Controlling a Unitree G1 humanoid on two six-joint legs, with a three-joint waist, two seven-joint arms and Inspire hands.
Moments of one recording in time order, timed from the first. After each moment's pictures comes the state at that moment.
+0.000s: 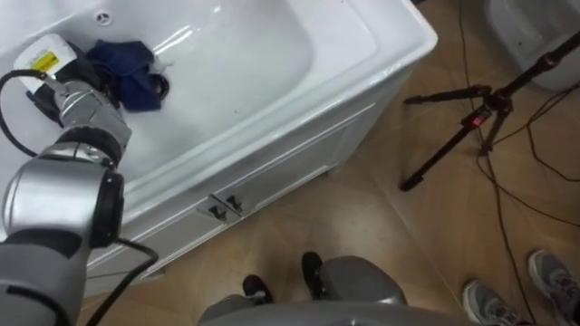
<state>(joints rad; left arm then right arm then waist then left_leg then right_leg) -0.81 0.36 -0.09 1.37 0.62 0.31 0.46 -0.09 -0.34 0.12 1.56 0.04 0.21 0.12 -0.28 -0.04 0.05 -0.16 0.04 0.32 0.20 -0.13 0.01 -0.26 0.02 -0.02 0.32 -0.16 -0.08</state>
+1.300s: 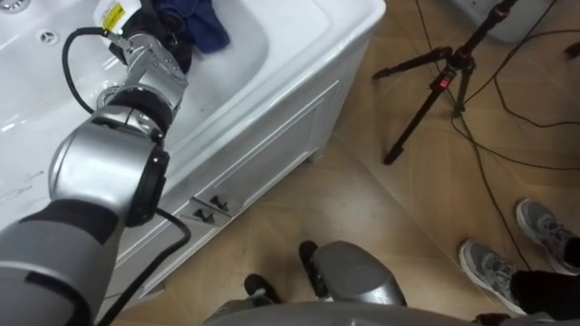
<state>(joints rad) -0.94 0.24 -0.21 1.35 0.34 0.19 0.48 -0.11 -0.36 0.16 1.55 -0.13 0.16 0.12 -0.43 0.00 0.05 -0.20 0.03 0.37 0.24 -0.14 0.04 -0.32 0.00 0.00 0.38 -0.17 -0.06</state>
